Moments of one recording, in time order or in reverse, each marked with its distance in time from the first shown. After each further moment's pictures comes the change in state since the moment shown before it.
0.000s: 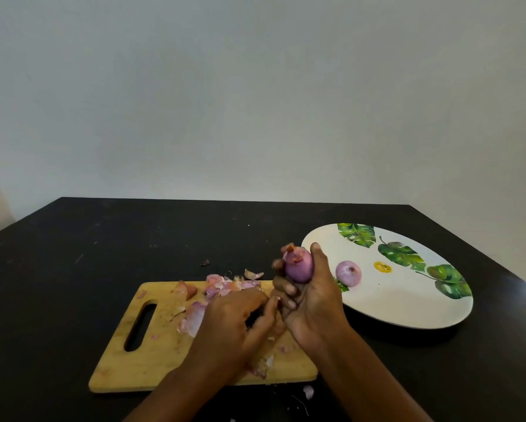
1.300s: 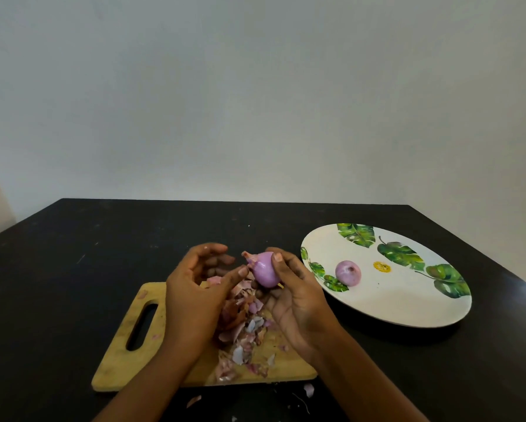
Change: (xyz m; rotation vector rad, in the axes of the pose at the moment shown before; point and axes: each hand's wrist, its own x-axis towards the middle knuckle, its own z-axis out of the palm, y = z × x) left_hand 0.016 -0.002 -0.025 -0.348 0.320 -0.519; right_hand 0.002 0.014 -0.006 -0.121 -0.258 -0.071
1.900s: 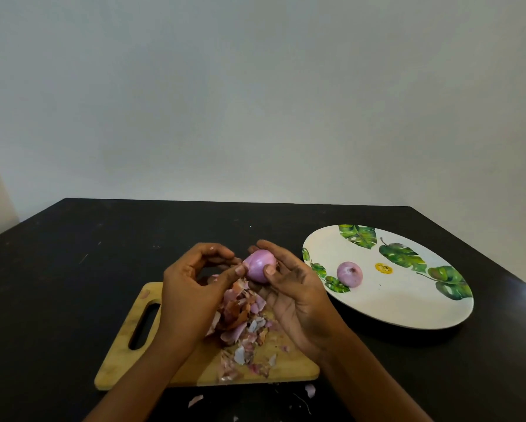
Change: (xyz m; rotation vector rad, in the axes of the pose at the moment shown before) left_hand 0.005 0.008 -0.007 0.061 -0.053 0.114; right_hand -0.002 -0.006 -0.002 -0.103 -0.205 -0.044
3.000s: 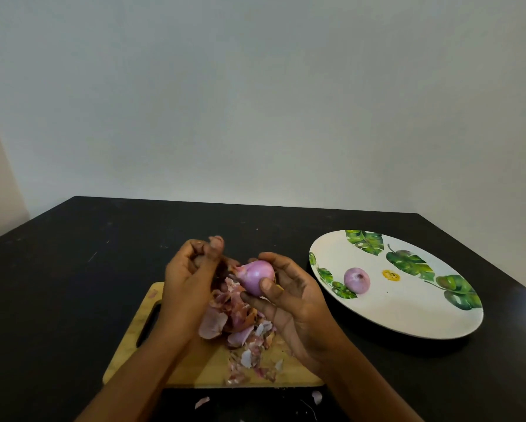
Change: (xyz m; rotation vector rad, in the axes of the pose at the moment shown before) left_hand 0.009 0.007 -0.007 -0.257 0.067 -0.309; right_hand -0.005 0.009 0.005 -0.039 -0.056 -0.020
